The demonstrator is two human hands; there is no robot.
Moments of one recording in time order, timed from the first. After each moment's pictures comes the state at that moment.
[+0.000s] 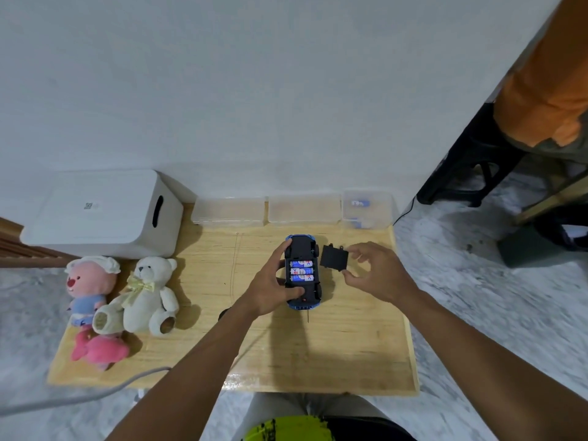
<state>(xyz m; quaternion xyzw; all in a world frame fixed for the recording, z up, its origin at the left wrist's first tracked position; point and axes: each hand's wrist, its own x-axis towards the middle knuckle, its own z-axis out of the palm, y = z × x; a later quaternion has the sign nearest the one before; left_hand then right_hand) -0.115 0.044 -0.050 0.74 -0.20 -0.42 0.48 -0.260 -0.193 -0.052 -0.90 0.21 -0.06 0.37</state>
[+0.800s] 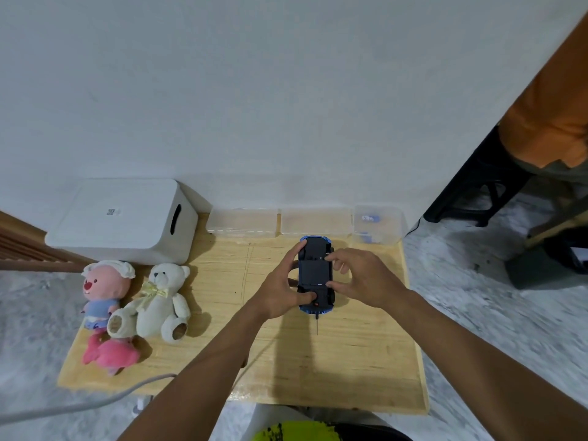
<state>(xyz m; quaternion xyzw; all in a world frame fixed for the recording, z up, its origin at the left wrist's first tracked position) -0.110 0.042 -0.023 0.74 -0.23 -0.41 0.49 -0.220 -0.164 -0.015 -0.93 0.08 -0.03 0.35</state>
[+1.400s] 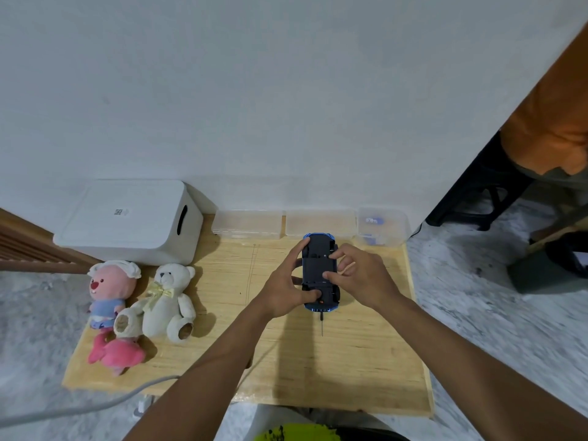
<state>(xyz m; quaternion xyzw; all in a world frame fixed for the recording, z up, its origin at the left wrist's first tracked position) -0.109 0.043 -0.015 0.72 -0.23 -0.40 0.52 -0.214 -0.140 -0.007 -0.84 0.25 -0.03 0.47</state>
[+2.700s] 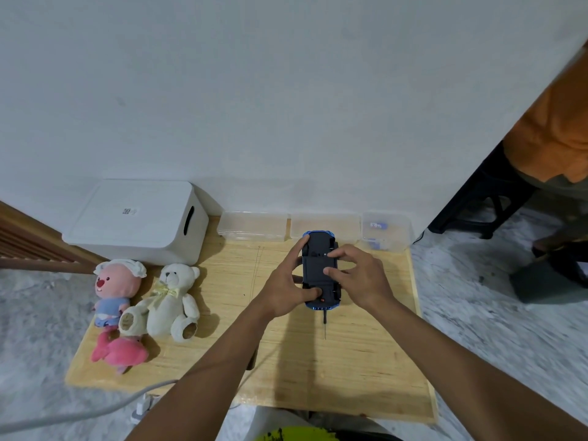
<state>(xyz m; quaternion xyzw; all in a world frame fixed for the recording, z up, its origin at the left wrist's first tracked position) -0.104 0.049 -0.011 0.73 -0.24 -0.37 0.53 -0.204 -0.120 0.005 -0.79 0.30 -0.06 0.53</state>
